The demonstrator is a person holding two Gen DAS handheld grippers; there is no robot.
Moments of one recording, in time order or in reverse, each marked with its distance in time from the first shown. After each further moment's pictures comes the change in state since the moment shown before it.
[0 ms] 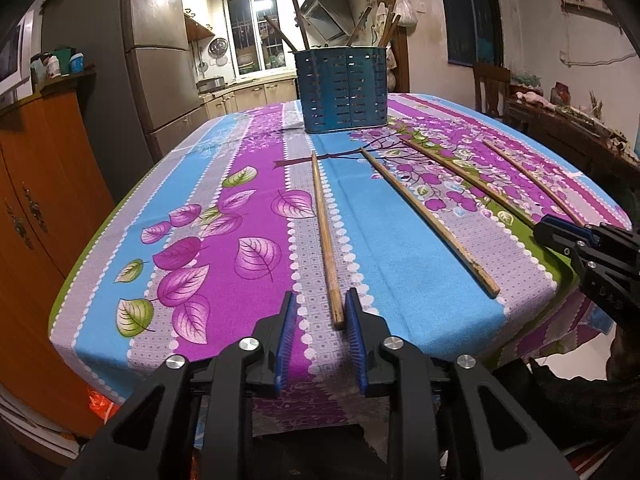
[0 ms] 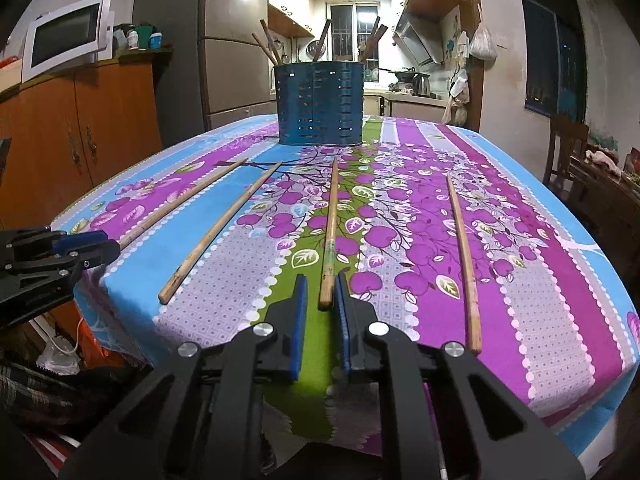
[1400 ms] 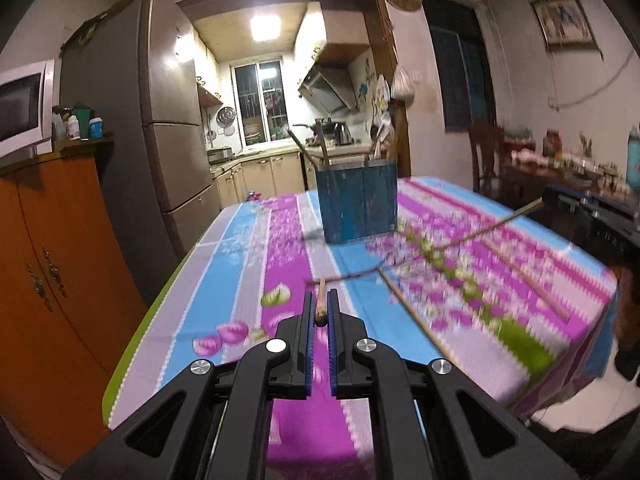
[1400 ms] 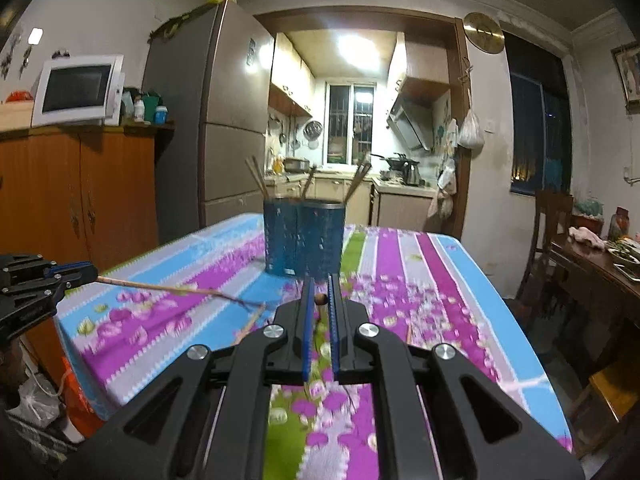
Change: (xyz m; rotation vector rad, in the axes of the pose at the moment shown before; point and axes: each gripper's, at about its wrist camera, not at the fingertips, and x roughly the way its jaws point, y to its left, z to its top) left arm -0.066 0.032 0.068 0.006 -0.279 0.012; right arm -0.055 -0.022 0.102 -0.053 -0.315 -0.026
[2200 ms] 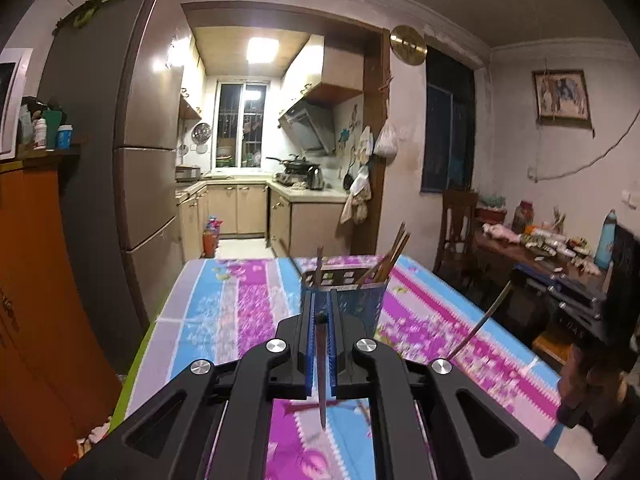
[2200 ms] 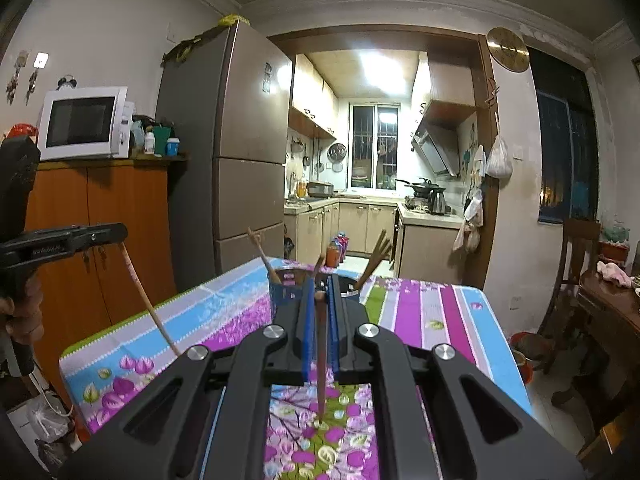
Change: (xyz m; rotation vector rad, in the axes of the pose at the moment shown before) left arm 0.041 0.056 0.140 -0.134 -0.118 -0.186; right arm 0.050 -0.021 0.093 -0.018 -0.068 0.094
